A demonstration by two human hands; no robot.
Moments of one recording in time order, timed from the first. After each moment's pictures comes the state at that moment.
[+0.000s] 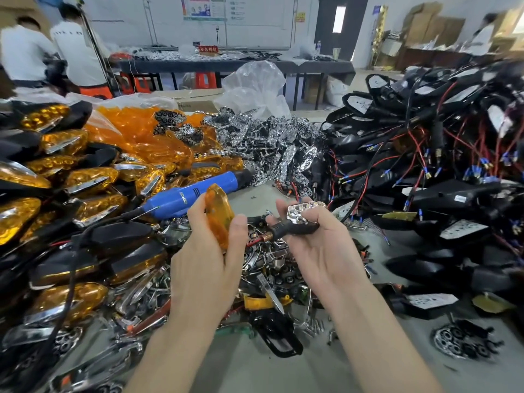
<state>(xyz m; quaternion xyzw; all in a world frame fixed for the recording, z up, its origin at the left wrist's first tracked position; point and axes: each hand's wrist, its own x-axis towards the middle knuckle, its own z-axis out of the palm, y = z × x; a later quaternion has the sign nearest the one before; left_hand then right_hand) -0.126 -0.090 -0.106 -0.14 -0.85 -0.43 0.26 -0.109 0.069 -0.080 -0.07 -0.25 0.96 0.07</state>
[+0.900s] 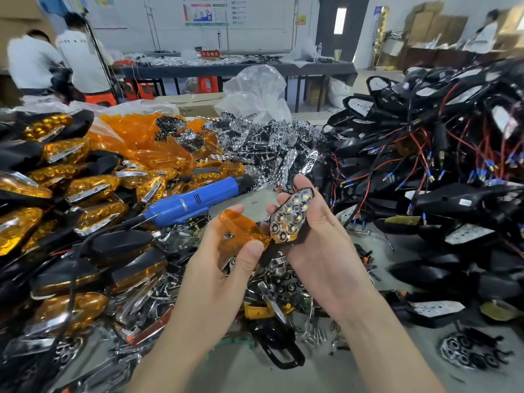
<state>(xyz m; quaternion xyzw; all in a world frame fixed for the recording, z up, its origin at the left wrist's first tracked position) -0.115 -0.095 -0.100 -0.25 -0.76 -0.60 0.10 -0.110 0.077 -0.091 0.09 -0.37 0.92 0.06</state>
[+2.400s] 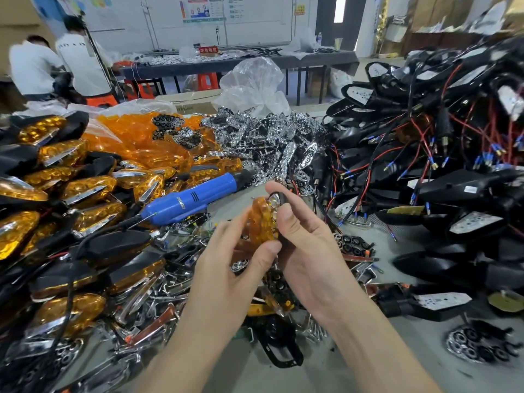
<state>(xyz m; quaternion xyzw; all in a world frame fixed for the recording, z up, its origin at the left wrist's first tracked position) -0.114 -0.082 -0.103 -0.27 -0.79 -0.54 0.13 -0.099 0.054 -0.088 0.09 -0.44 0.89 0.06</state>
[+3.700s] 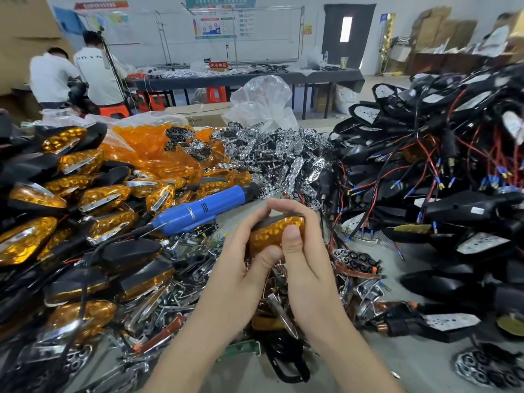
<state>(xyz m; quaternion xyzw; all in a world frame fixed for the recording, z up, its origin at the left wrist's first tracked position) -0.127 -0.077 -0.092 -0.29 -0.75 -0.59 0.06 -0.097 0.040 -0.098 0.11 -0.66 0.69 0.28</state>
